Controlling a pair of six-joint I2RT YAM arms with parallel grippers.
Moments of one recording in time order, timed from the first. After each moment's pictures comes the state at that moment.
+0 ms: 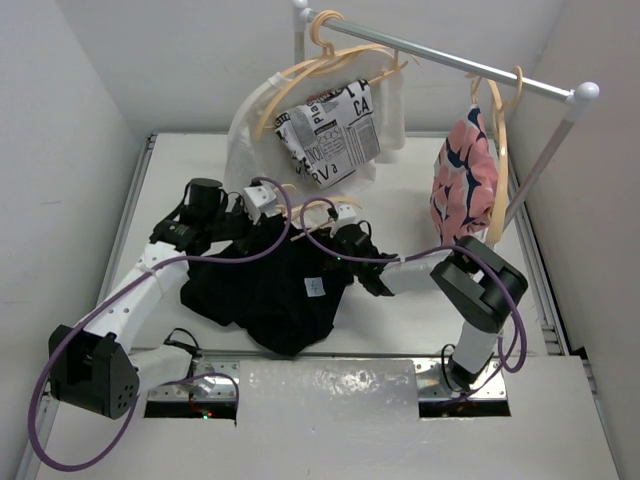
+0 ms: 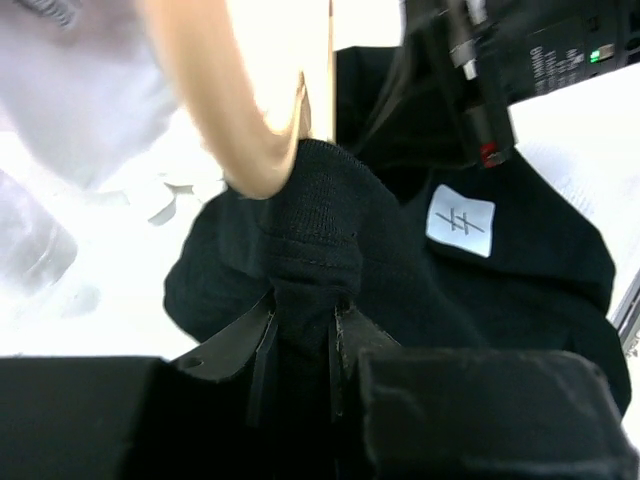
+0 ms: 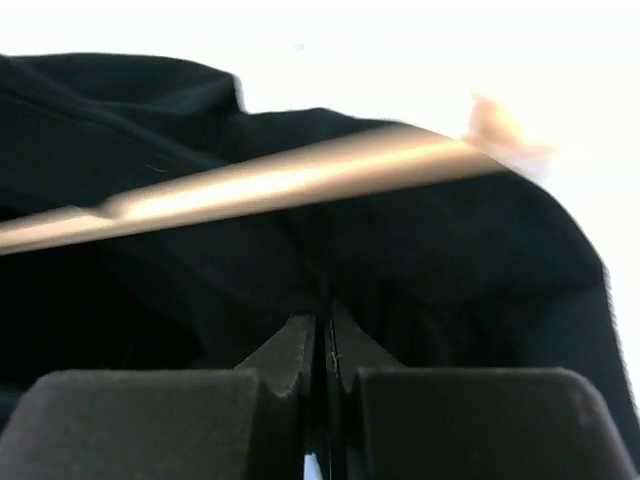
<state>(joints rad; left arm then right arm) -0.28 1.16 0.91 -0.45 0.57 0.44 0.79 1.78 0.73 0.57 0.09 0.49</state>
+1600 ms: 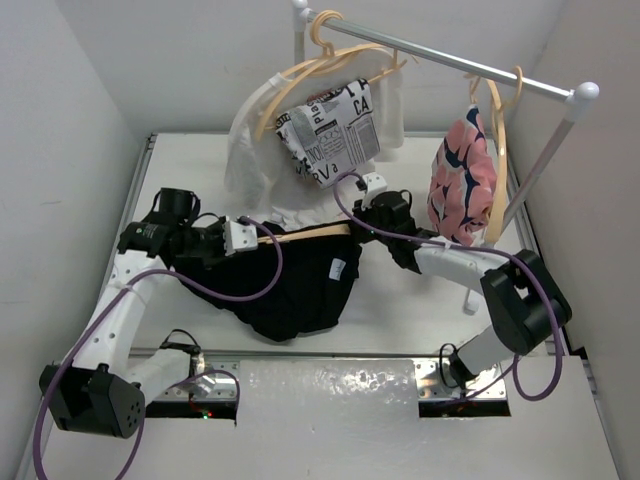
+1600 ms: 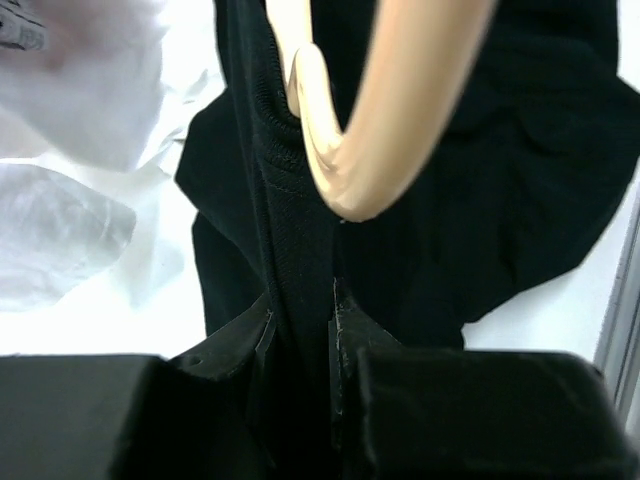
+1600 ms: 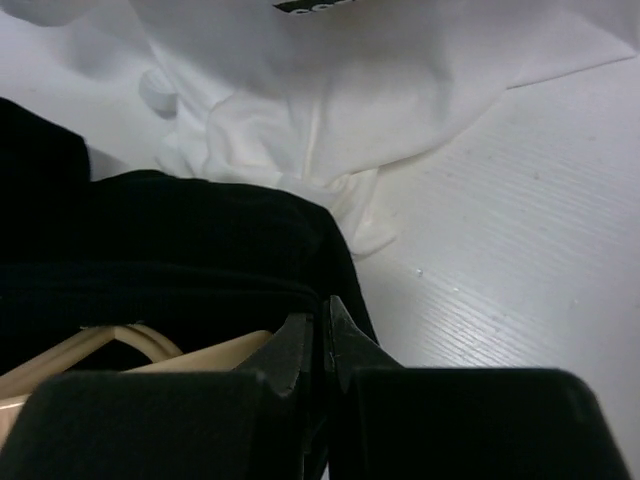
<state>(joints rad) -0.09 1.04 1.01 -0.98 0.67 1.21 0.54 1.55 0.77 0.27 0.02 0.18</state>
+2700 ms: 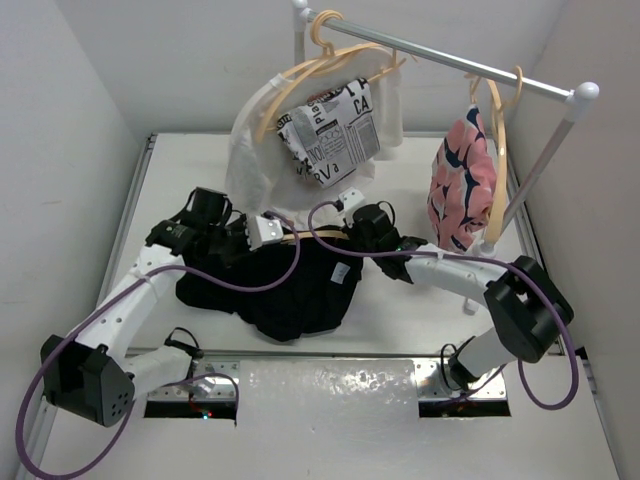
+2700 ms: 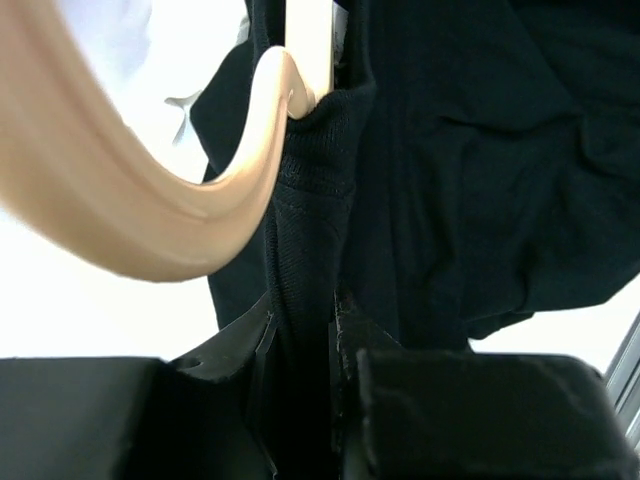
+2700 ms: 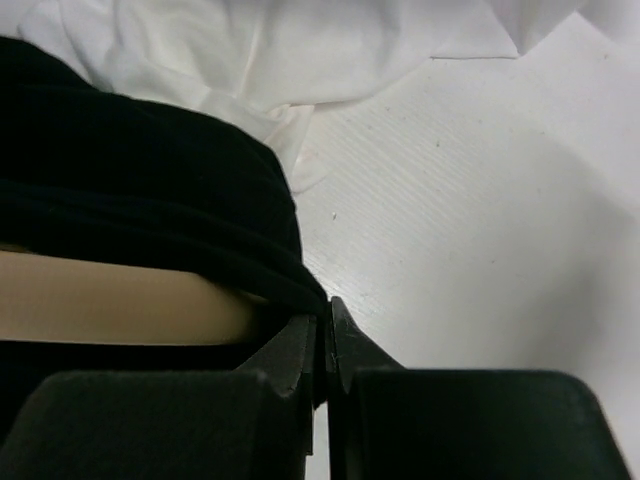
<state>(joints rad) -0.30 1.11 0.96 -0.78 0.41 0.92 0.68 1.51 0.79 0.10 0.31 -0.10</state>
